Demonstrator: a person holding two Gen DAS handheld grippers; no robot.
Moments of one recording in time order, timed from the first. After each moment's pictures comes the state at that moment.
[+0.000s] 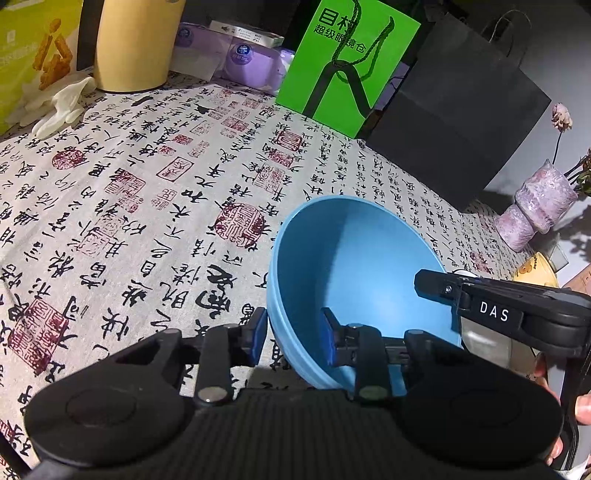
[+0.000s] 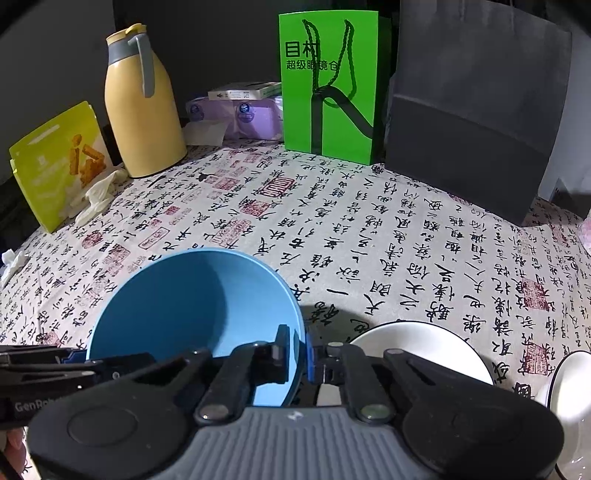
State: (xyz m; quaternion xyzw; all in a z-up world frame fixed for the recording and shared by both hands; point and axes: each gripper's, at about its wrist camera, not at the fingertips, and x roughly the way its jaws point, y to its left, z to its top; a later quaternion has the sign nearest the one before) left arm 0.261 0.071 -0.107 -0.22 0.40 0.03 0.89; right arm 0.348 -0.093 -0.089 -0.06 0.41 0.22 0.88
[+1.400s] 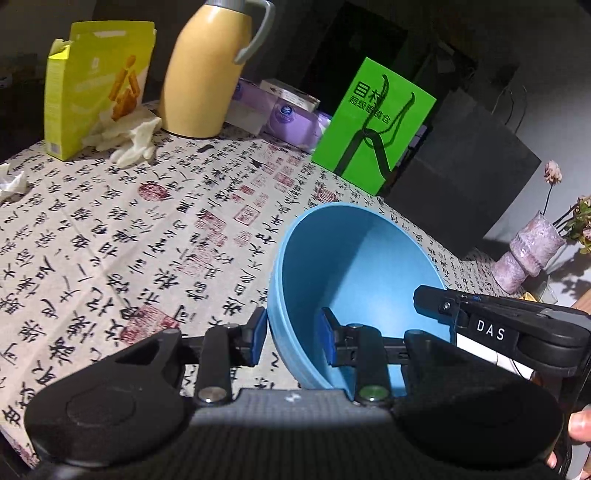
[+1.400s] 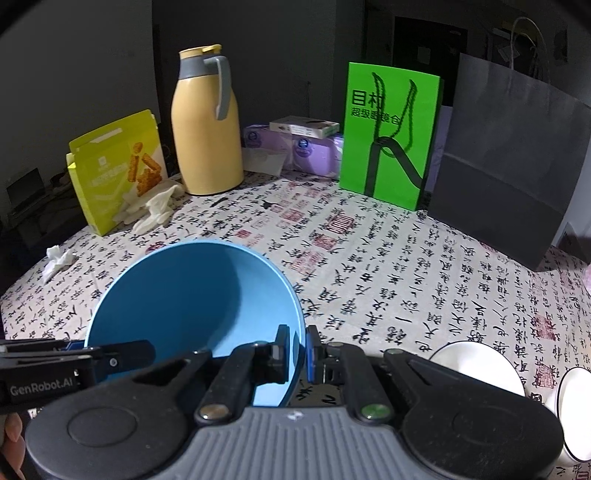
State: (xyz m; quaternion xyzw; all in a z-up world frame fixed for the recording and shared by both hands) left arm 0.177 0.127 -0.070 -0.24 0.33 0.06 0.91; right arm 0.282 -0.036 -0.045 -0.09 0.36 0.25 0.89
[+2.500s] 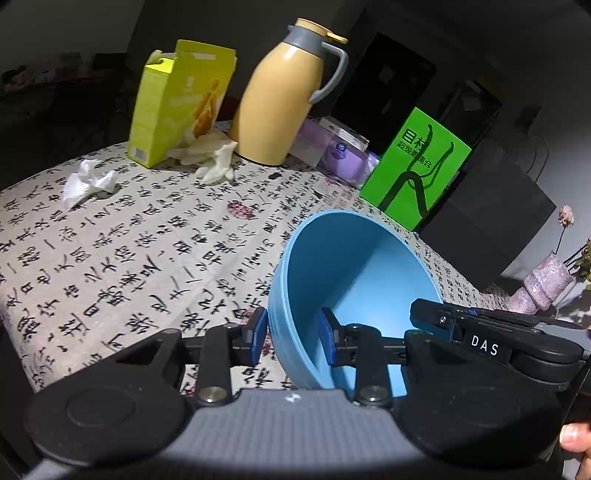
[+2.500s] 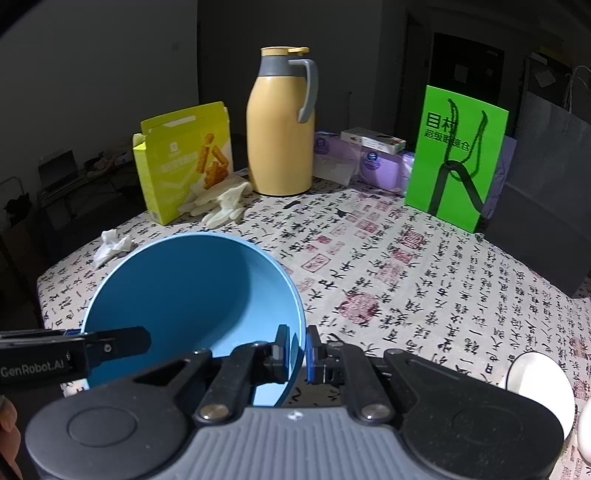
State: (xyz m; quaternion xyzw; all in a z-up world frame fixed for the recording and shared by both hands) left arm 0.098 0.194 -0.066 -0.27 0.29 0.11 0.91; right arm 0.223 0.039 -0.038 -0.11 0.34 0.30 0.88
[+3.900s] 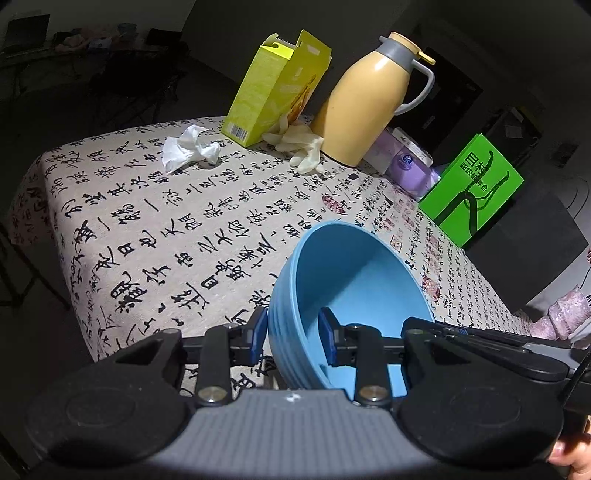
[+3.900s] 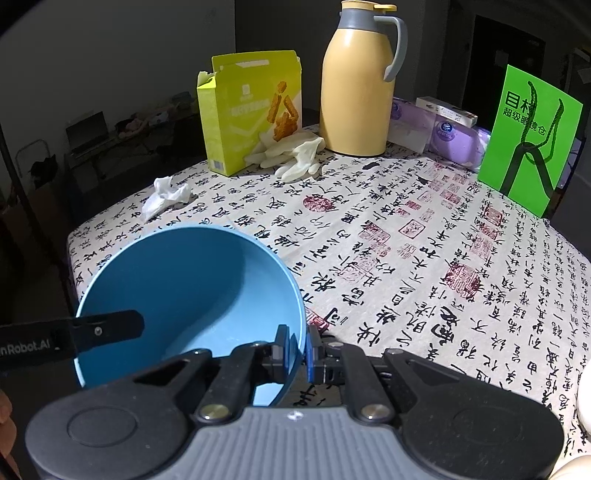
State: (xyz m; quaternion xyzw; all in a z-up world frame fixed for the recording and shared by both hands) left arm 0.039 0.264 -0.105 -0.32 0.30 0.16 0.88; right arm 0.187 0.122 -0.085 -0.14 0.38 0.34 0.85
